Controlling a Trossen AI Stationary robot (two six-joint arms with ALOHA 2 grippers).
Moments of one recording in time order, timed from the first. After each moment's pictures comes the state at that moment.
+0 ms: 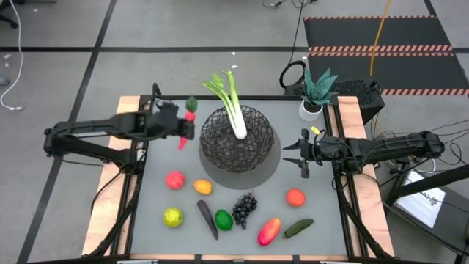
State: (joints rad) left arm 0.11 1.02 1.03 -0.77 -0.47 -0.90; right arm 0.04 0.64 0.32 -0.10 0.15 -0.11
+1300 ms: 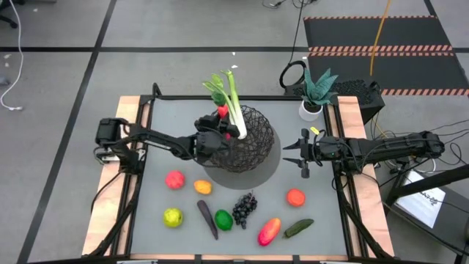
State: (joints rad) left arm 0.03 1.72 0.92 0.56 -1.13 -0.59; right arm 0.04 0.64 0.32 -0.10 0.15 -0.14
